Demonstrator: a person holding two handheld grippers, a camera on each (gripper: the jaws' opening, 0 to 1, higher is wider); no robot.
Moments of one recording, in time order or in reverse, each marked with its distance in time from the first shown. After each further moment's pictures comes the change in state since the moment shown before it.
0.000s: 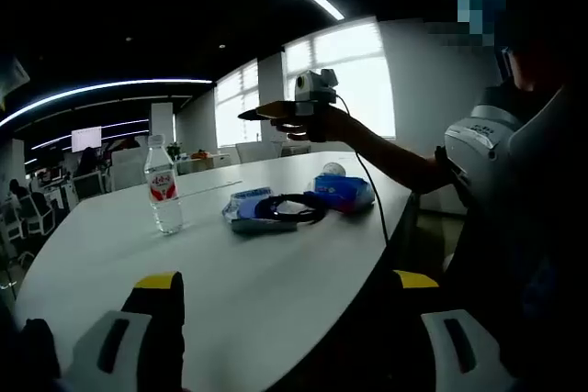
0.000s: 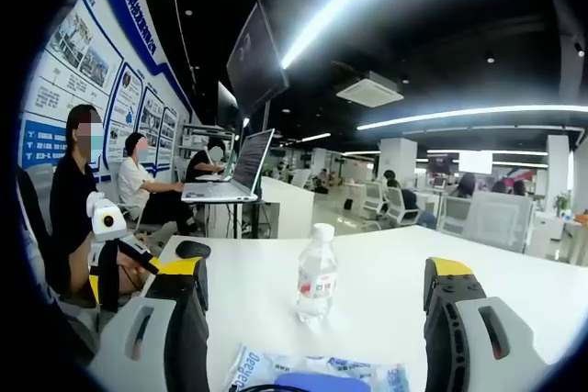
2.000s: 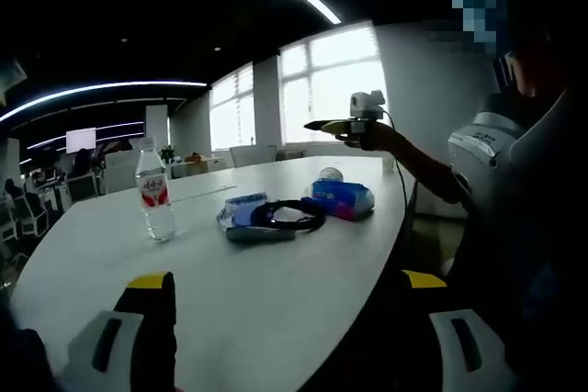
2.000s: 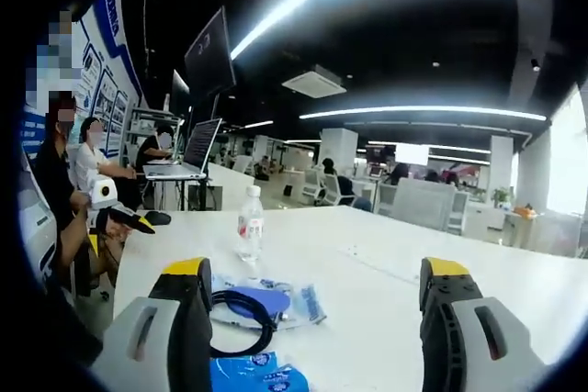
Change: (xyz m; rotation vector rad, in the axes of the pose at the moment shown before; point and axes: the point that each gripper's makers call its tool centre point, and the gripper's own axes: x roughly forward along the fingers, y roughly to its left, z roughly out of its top) left arm 0.016 0.001 0.006 -0.005 -0.018 -0.029; right arm -0.170 -0.053 -0.026 -0.025 0.075 -0.300
